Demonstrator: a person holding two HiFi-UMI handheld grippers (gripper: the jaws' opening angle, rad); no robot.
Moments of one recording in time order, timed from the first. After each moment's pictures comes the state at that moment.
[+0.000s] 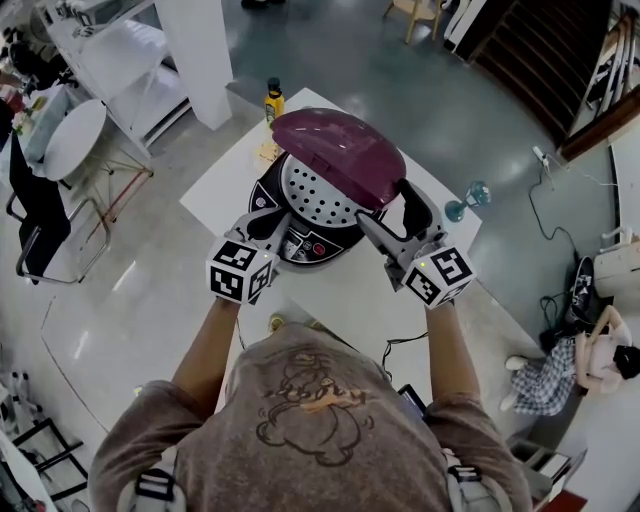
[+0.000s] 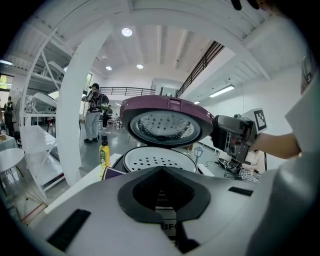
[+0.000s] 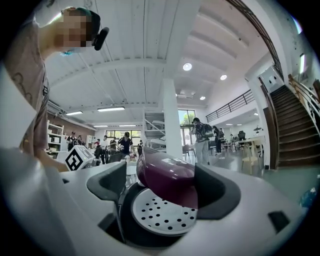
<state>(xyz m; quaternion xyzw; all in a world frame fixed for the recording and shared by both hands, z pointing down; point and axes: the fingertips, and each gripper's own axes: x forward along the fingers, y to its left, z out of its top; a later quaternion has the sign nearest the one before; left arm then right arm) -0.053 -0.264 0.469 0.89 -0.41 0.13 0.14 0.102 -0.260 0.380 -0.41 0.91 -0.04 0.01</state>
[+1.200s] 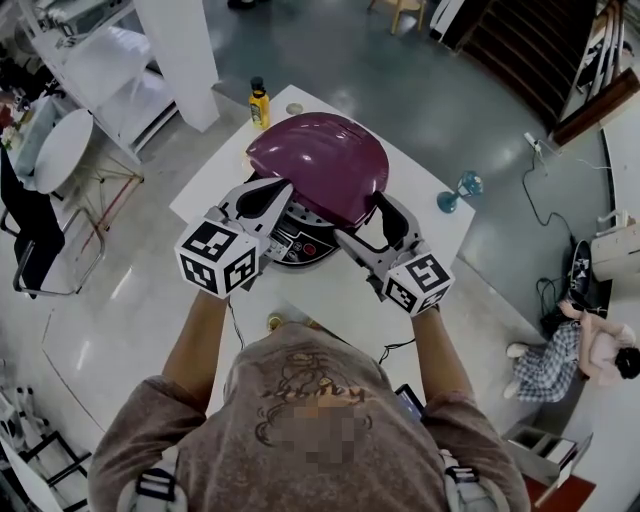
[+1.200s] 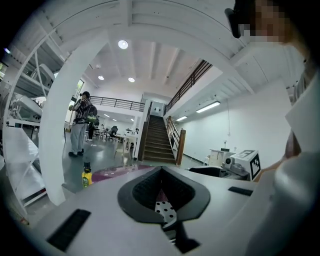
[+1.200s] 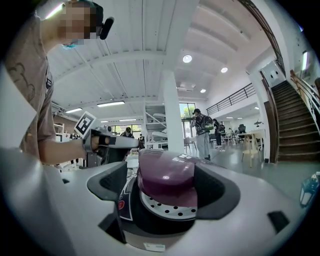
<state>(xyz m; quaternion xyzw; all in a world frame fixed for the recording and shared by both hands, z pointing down) -0.027 -0.280 0.369 0.93 -0.35 0.04 0.10 0.086 -0.244 0.413 -0.41 0.91 -0.06 -0.03</state>
